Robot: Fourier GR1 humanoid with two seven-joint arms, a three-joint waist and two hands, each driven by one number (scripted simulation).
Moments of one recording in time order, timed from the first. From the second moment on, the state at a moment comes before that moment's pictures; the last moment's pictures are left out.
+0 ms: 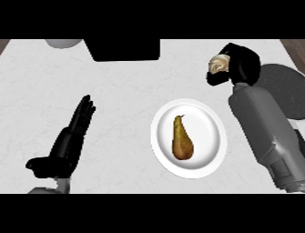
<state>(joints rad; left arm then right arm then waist) -0.01 0.15 -0.22 -1.56 0.10 0.14 -0.13 -0.86 -0.17 -0.06 -0.68 1.03 -0.39 0.38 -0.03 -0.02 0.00</state>
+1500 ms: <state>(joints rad) -0.05 0.11 -0.22 -1.56 0.07 0.09 -0.12 -0.69 -0.48 -0.37 -0.58 0.95 -0.94 0.33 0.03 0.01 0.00</state>
